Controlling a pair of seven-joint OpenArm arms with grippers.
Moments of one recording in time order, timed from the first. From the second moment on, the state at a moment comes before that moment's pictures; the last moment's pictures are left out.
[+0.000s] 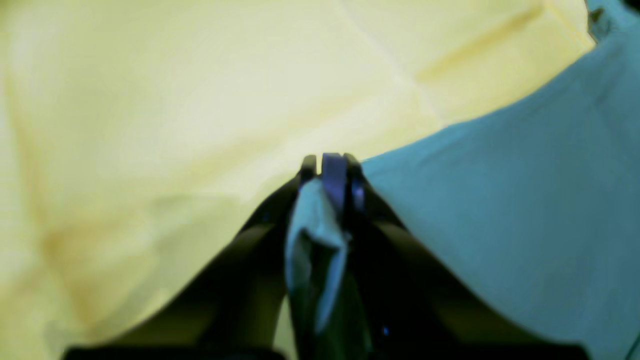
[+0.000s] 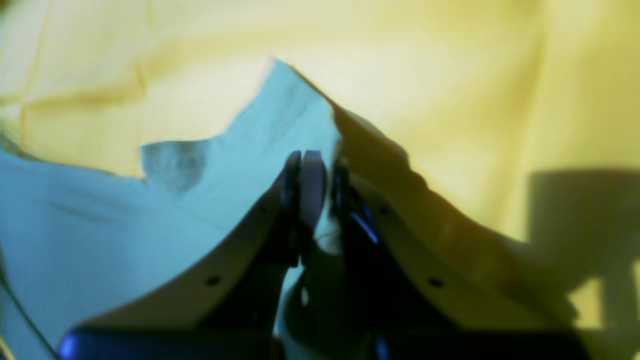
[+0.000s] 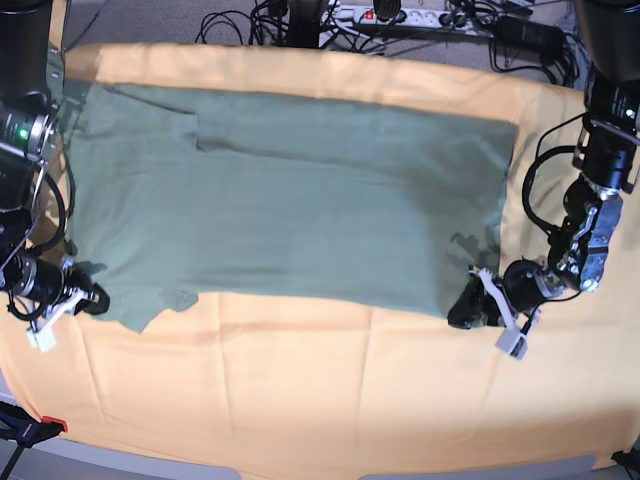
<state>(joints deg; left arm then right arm) -34.7 -36.8 34.0 51.5 -46.9 -38.7 13.6 38.4 29.3 13.5 33.1 34.5 41.8 -47.7</state>
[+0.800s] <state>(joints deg) -34.0 -34.8 33.9 51.4 -52.5 -43.7 21.7 36.1 29.4 13.5 33.1 41.7 41.6 -57.4</state>
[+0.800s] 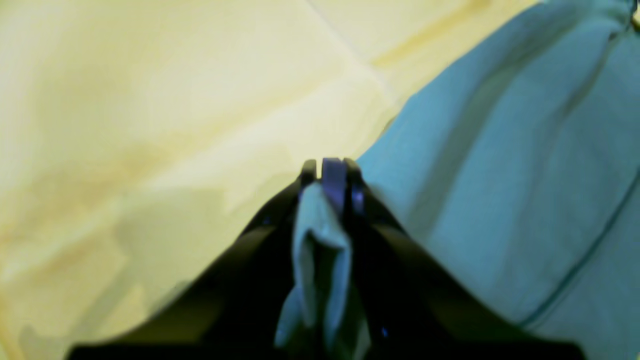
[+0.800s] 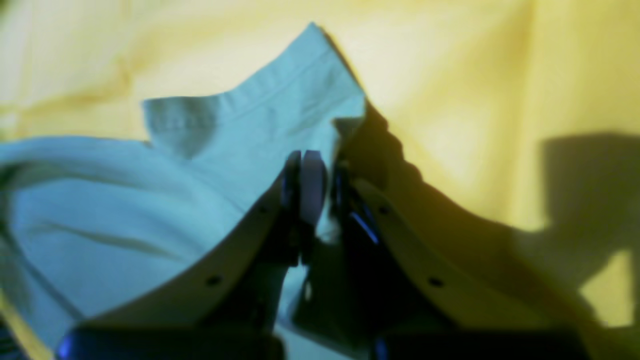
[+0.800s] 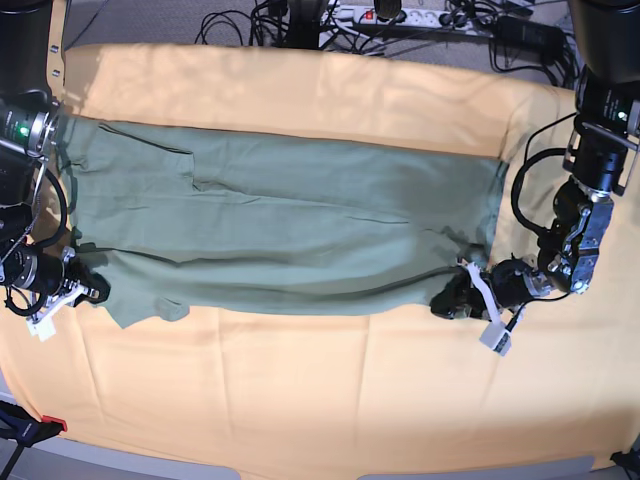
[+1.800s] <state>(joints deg) -34.4 -35.6 31.6 52.8 -69.3 -43.7 41.1 32.0 32.7 13.5 37.5 53.6 41.6 -63.8</state>
